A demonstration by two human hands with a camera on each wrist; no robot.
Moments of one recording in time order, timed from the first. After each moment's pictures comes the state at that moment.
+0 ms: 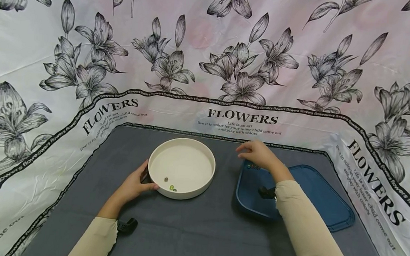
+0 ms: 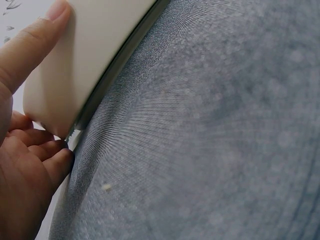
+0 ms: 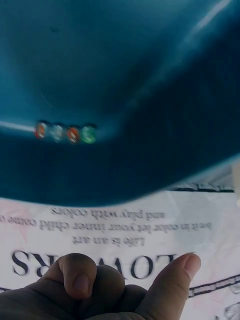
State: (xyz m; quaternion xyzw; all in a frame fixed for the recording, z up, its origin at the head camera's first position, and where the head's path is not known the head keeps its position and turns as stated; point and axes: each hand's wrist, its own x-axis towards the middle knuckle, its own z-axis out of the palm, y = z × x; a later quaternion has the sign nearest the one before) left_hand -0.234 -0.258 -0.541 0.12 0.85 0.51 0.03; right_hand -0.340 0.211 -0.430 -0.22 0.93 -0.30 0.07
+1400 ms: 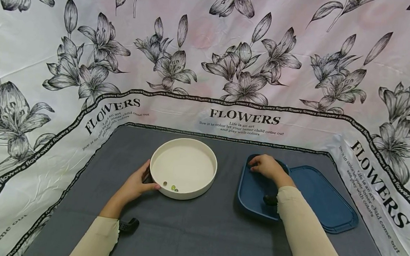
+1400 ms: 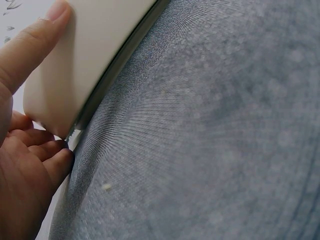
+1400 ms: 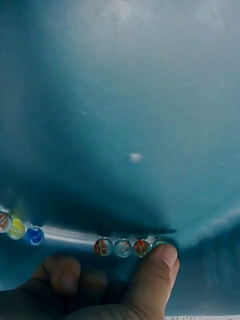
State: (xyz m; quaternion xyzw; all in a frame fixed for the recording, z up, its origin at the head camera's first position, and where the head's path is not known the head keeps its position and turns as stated) left_hand -0.234 -0.257 -0.541 0.11 0.84 0.52 0.04; right_hand -0.358 0.256 -0.501 -0.18 0.95 -0.24 0.10
